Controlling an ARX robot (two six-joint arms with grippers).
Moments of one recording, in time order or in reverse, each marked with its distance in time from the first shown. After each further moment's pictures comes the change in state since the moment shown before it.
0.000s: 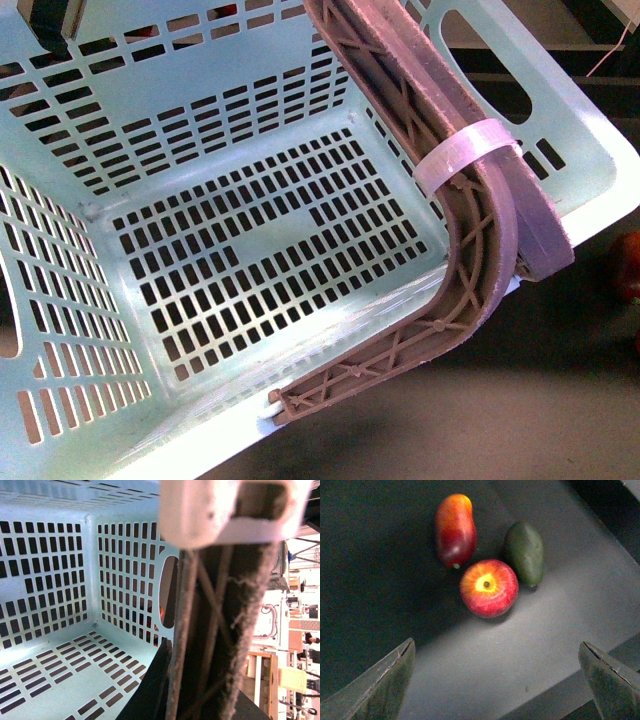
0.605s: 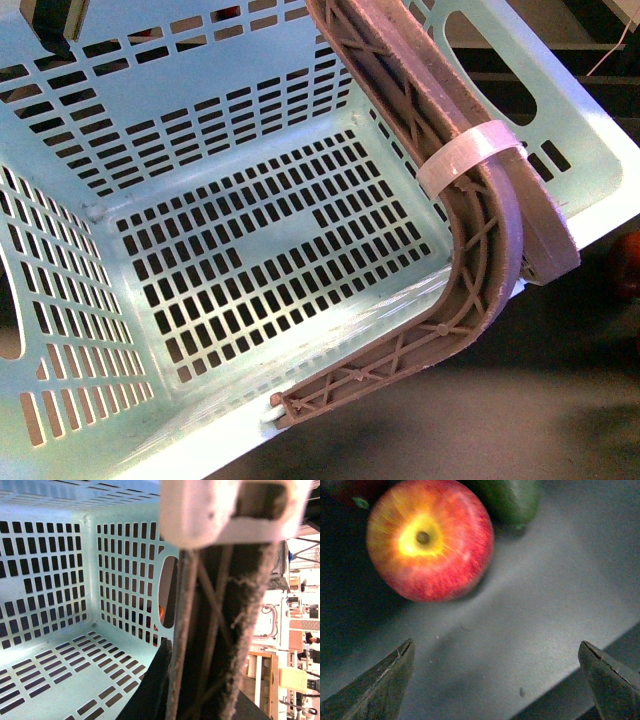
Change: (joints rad) left arm 0.000 0.000 0.000 0.000 0.000 0.000; right arm -0.038 0.584 0.320 -0.033 0.053 0.079
